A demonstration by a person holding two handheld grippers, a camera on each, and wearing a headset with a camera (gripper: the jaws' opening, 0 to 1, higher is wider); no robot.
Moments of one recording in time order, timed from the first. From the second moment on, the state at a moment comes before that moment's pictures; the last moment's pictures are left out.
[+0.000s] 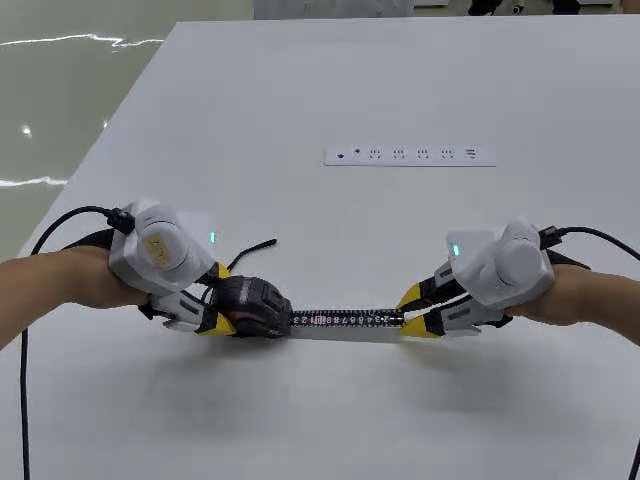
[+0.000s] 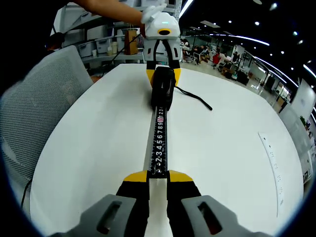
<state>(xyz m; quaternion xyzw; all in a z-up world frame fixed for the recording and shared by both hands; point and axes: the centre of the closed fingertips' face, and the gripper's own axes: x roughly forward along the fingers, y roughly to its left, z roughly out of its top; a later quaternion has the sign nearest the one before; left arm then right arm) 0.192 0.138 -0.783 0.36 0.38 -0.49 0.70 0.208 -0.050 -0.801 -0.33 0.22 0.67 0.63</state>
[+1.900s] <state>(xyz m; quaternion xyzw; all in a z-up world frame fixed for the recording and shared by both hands) 0.194 0.136 -0.785 0.36 0.38 -0.49 0.69 0.206 -0.065 -0.809 -0.31 0.23 0.67 0.63</state>
